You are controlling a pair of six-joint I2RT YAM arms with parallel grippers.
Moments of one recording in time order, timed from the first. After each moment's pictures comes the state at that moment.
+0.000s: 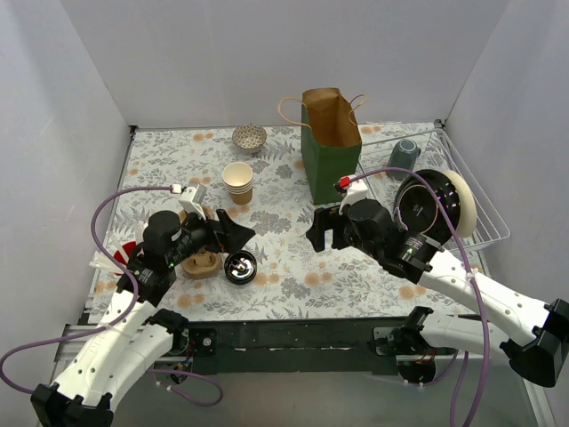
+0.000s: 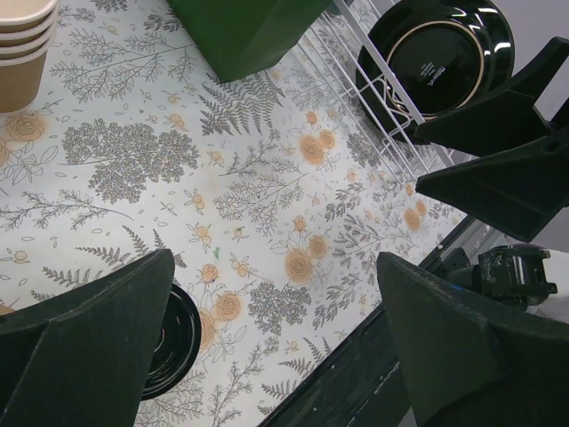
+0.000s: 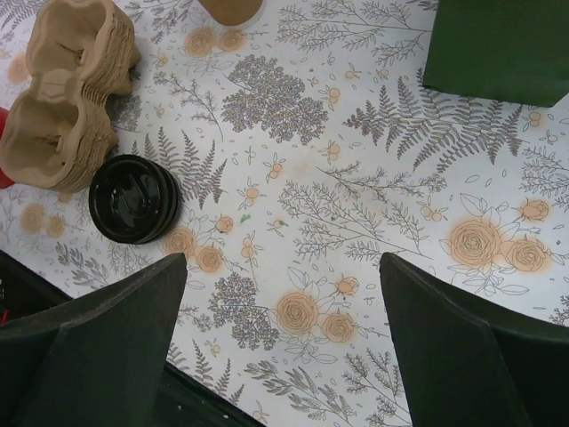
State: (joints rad) left arm -0.40 0.65 0.64 -0.27 0.35 -0.51; right arm 0.92 0.99 0.87 -0.40 0.22 0.44
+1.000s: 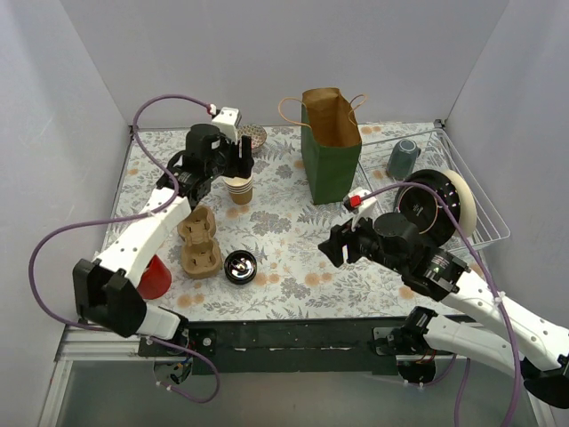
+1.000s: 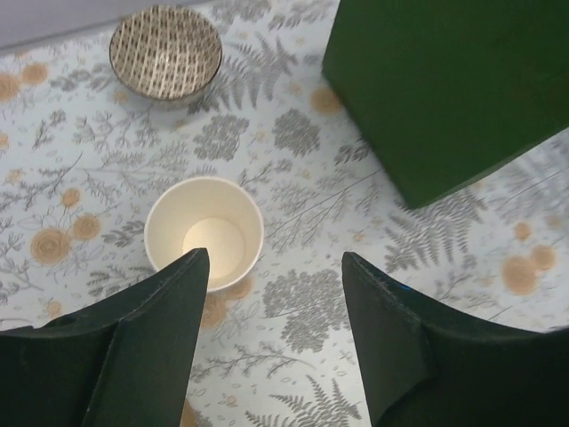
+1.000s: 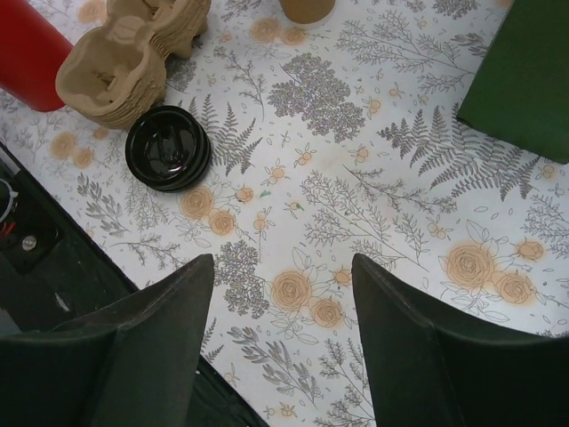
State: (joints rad) left arm -0.40 1.37 1.30 -0.31 0.02 -0.13; right arm 0.92 0.79 0.79 -0.41 0.06 0.25
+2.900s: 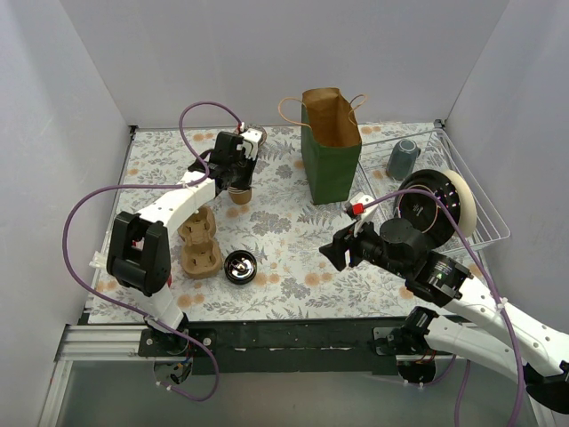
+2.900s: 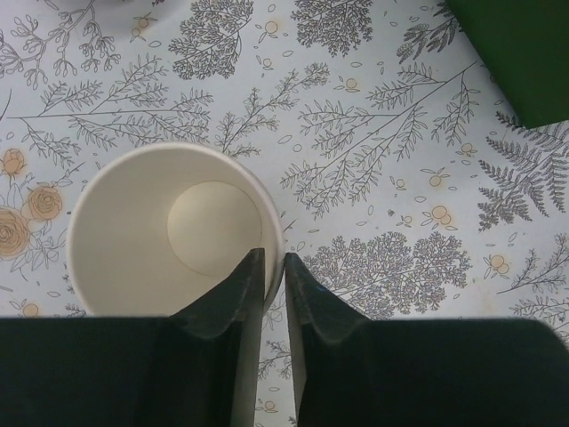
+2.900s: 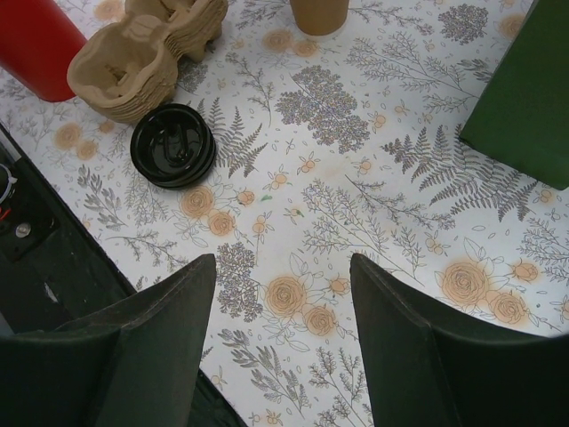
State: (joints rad) left arm -0.40 1.72 1.34 -0.37 0.01 0.04; right arm 0.92 0.72 0.72 -0.35 0.02 0.18
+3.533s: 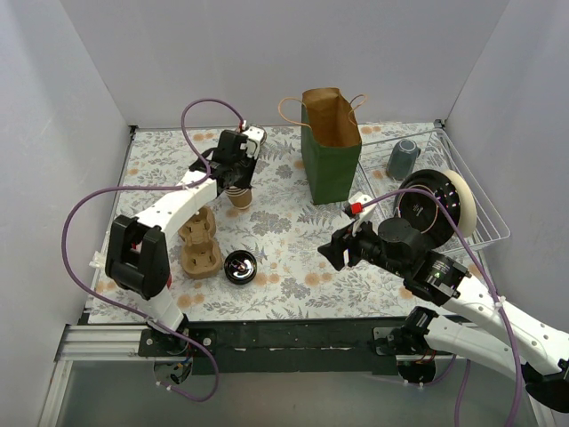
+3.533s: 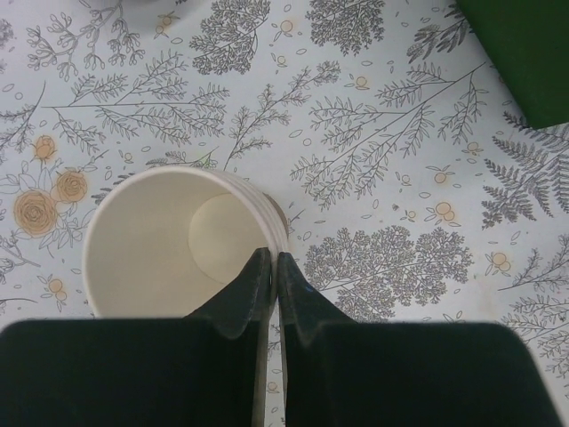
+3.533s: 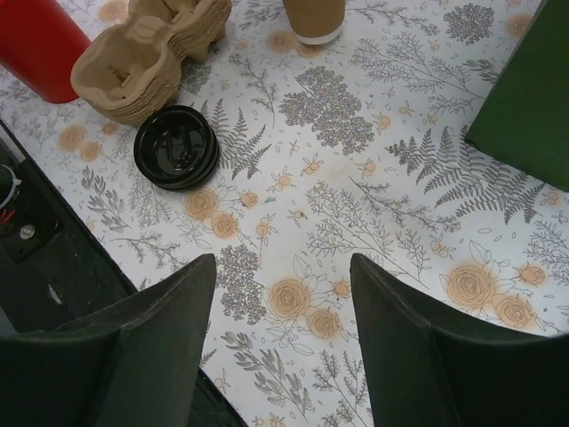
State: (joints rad) left arm -0.43 1.70 1.37 -0.43 -0.07 0.03; right arm 0.92 0.73 0.72 -0.34 0.01 0.18
